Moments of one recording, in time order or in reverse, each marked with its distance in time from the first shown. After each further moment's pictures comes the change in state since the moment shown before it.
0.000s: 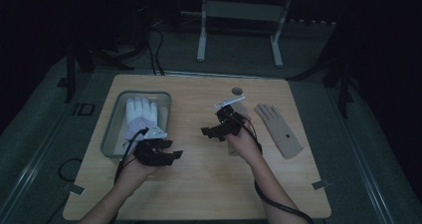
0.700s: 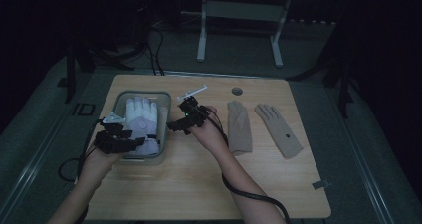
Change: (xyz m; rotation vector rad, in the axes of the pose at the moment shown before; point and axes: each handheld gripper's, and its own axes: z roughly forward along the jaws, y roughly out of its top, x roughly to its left) left arm 0.076 -0.018 -0.060 0.033 0.186 -0.186; right arm 0.065 0.064 0.047 0.008 0.077 -0.033
